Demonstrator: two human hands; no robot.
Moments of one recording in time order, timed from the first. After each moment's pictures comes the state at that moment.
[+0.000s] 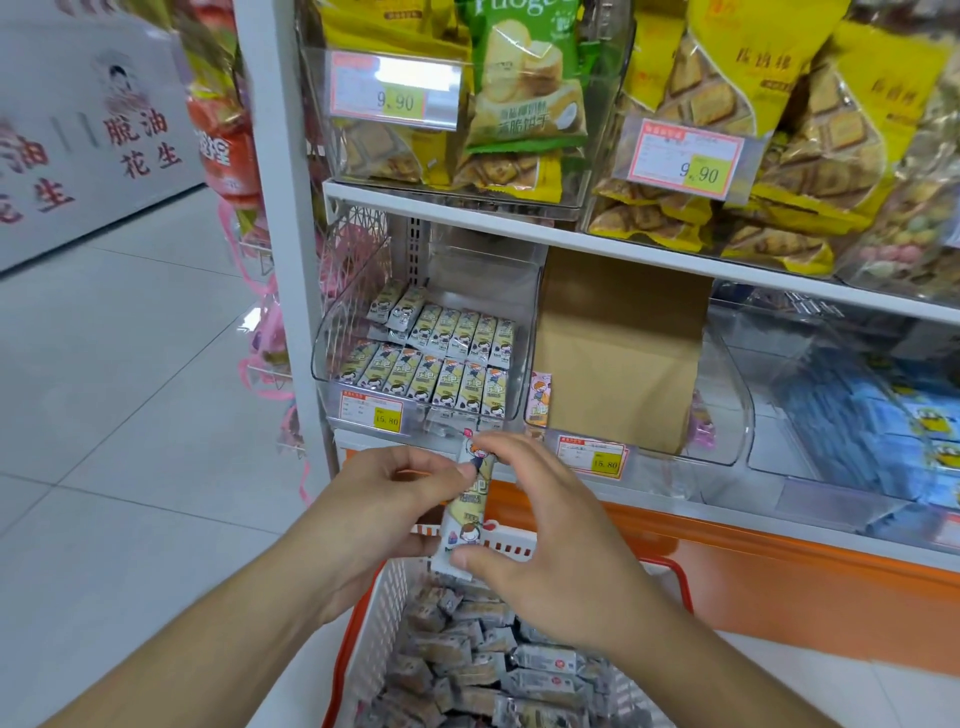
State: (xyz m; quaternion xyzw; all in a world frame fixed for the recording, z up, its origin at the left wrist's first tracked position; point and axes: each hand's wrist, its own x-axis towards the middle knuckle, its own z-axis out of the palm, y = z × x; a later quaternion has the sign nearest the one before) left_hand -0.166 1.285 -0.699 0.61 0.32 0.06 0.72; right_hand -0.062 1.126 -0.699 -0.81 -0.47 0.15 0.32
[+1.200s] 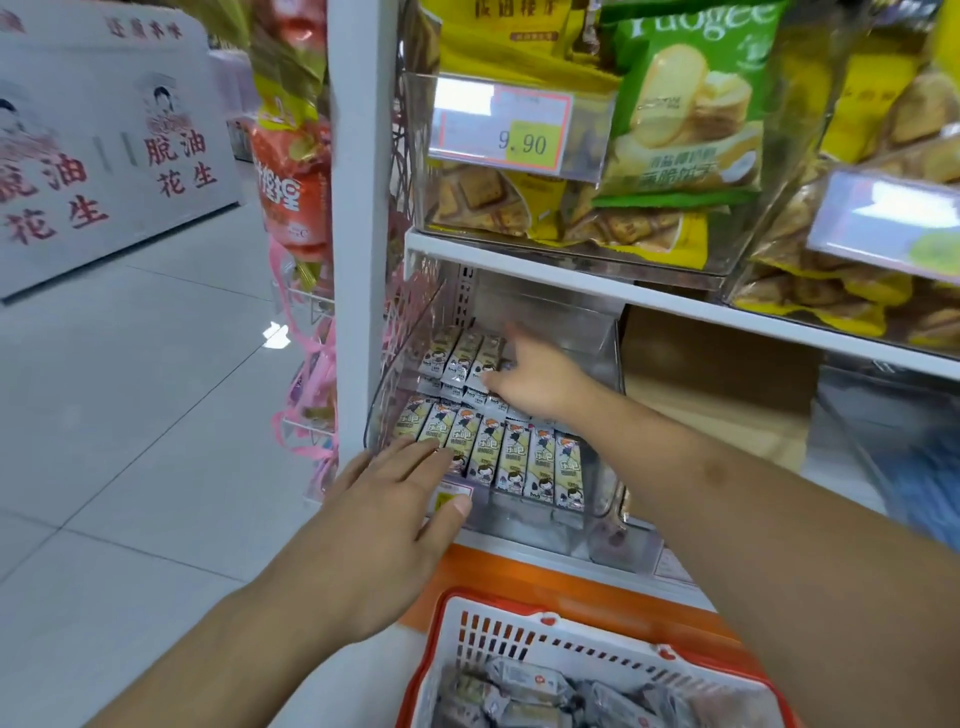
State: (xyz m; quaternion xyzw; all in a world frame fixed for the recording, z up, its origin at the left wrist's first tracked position) left_hand -0.151 1.400 -0.716 0.96 0.21 0.05 0.20; right_hand 0.101 1.368 -0.692 -0.87 -0.43 0.13 0.21
